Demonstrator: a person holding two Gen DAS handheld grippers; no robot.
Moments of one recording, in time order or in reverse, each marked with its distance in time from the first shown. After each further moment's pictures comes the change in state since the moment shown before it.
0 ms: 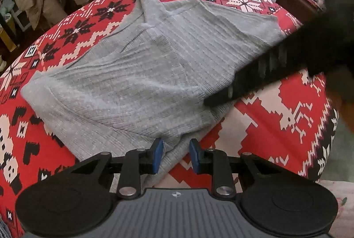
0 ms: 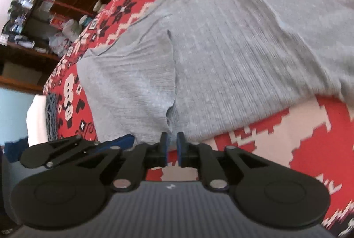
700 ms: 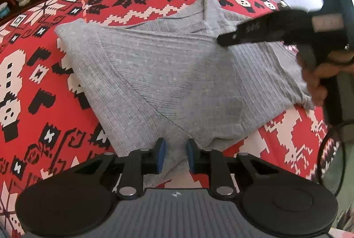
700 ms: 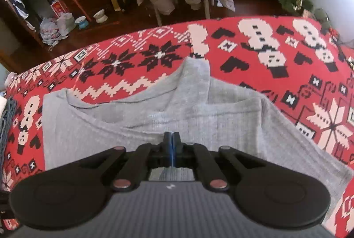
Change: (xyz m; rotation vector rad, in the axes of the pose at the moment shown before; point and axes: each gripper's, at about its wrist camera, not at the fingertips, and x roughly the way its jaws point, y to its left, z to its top) left arm -0.003 0.057 -0.011 -0.366 0.025 -0.050; right arm 0.032 0.039 0.088 -0.376 -0.183 -0.238
